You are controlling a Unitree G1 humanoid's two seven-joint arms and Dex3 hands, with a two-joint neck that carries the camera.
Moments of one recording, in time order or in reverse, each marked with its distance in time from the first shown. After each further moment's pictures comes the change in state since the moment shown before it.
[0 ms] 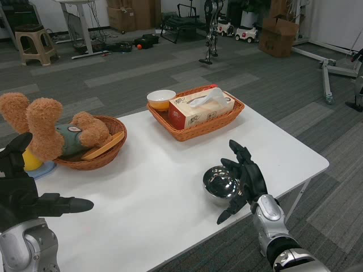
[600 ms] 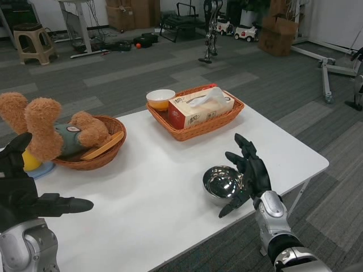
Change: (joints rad) left arm 0.000 0.000 -0.004 0.000 0.000 0.000 0.000; right arm 0.014 -0.003 -0.054 -0.045 0.011 -0.001 0.000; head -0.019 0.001
